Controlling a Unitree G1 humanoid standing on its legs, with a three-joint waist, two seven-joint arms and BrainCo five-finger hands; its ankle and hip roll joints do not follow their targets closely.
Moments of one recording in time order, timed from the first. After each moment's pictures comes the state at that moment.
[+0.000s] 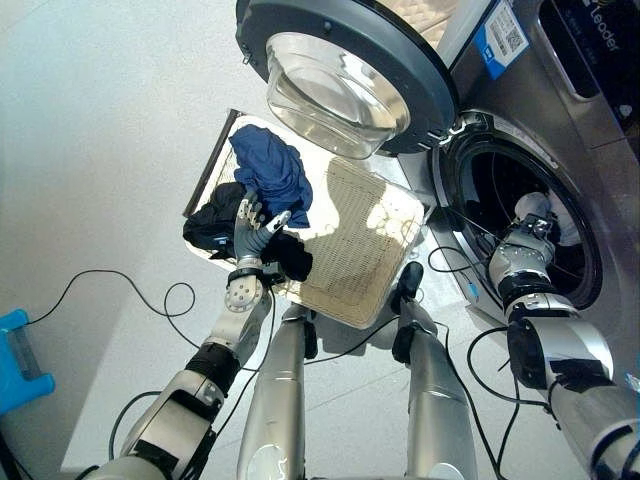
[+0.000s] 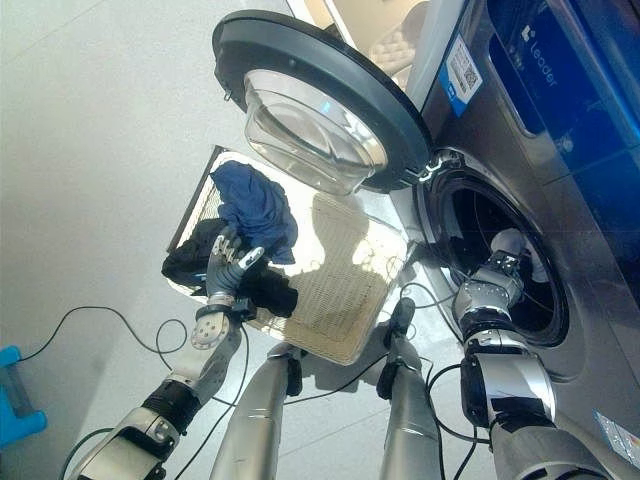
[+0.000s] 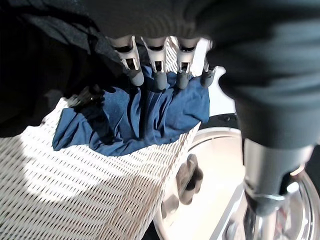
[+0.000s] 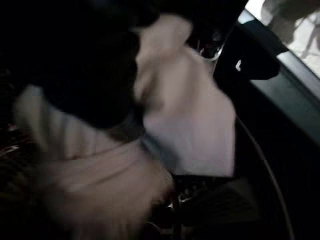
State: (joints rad) left arm -0.55 0.31 -0.42 0.60 -0.55 -0.42 0.41; right arm -0.96 -0.41 -0.18 1.12 1.76 -0.55 -0.24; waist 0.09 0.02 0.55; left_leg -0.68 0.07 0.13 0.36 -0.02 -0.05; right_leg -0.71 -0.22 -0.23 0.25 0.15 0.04
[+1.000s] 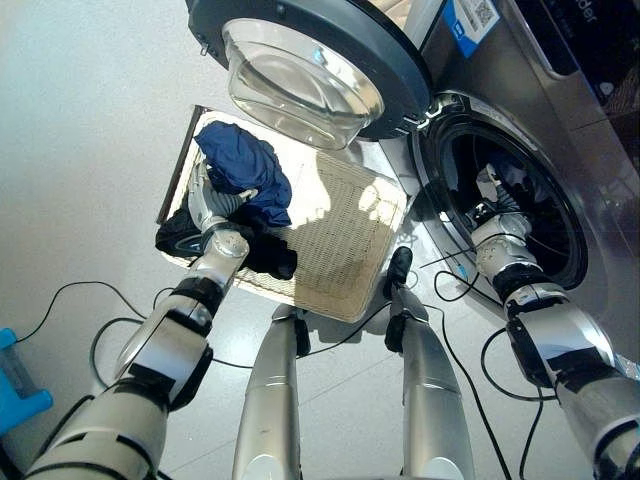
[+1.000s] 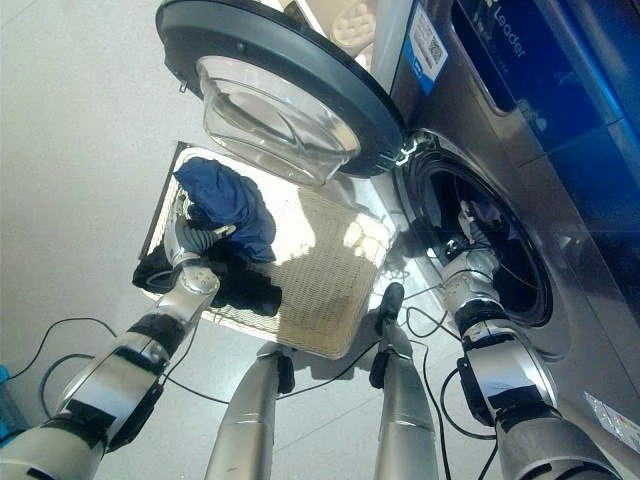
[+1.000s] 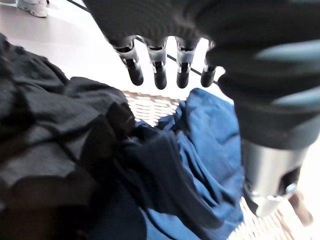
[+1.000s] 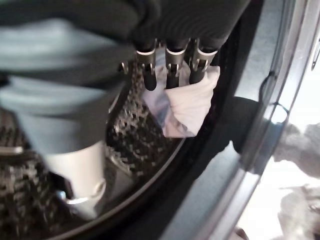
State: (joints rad) left arm -0.99 0.41 -0.43 1.11 -0.13 -0.07 0.73; right arm -1.00 -0.42 0.18 1.15 0.96 -0.28 -0.45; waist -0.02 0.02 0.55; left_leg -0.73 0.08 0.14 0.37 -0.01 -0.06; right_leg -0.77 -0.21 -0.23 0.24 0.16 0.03
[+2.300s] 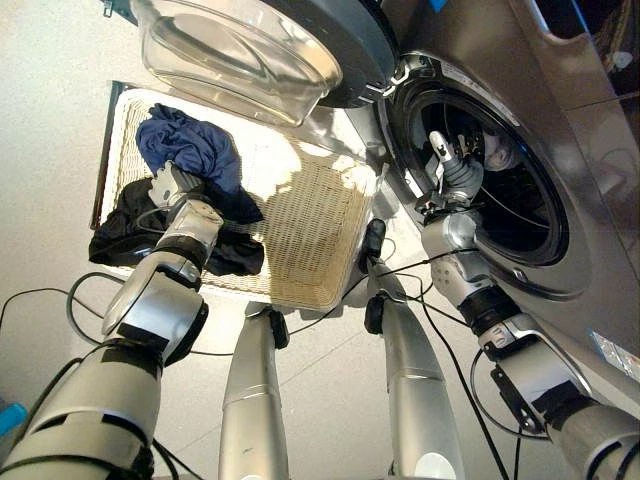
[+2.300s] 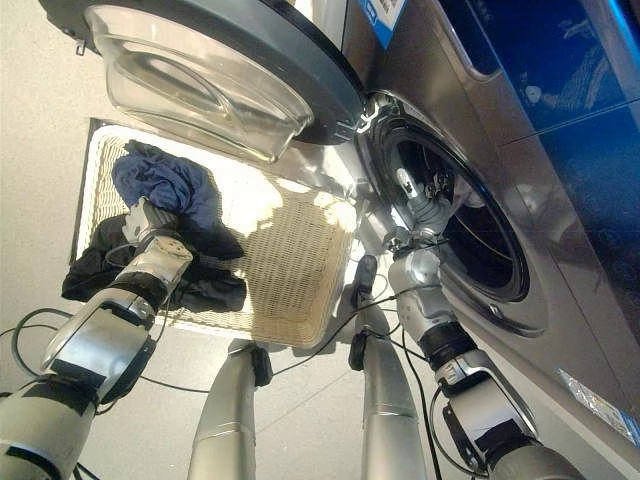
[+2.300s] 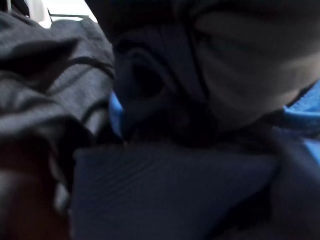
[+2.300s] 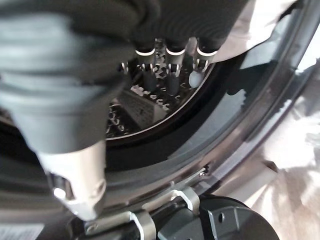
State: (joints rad) left arm -1.19 0.48 -0.50 1.31 -0.13 0.22 0.62; right arm -0.82 -0.32 0.34 0.54 0.73 -0.49 -0.60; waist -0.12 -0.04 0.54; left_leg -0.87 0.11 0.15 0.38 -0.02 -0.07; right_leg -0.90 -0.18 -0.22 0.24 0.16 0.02
